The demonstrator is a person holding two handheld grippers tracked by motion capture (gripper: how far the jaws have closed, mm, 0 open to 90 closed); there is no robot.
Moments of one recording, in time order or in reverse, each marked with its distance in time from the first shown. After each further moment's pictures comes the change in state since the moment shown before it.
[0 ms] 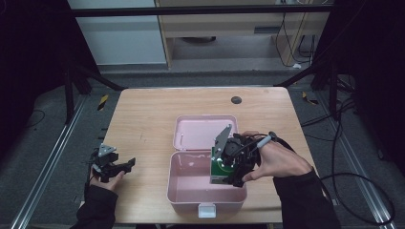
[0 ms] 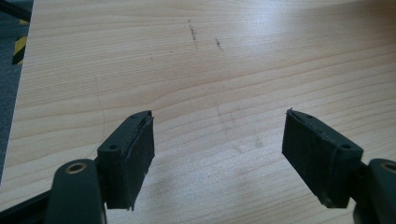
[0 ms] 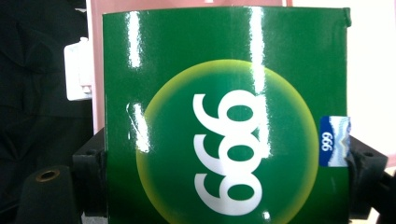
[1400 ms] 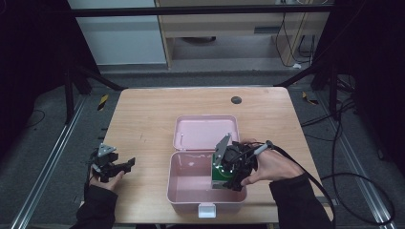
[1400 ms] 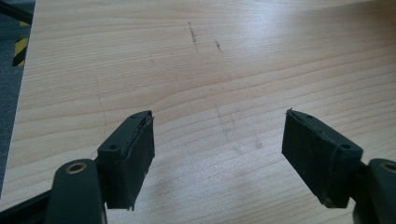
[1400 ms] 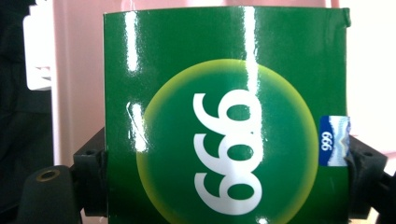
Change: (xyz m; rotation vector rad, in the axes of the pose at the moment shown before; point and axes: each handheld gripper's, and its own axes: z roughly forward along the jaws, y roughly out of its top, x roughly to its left) left arm 0.000 0.000 -0.001 -0.006 -0.001 0.001; right arm -0.004 -0.018 0.043 0.007 0.036 0.008
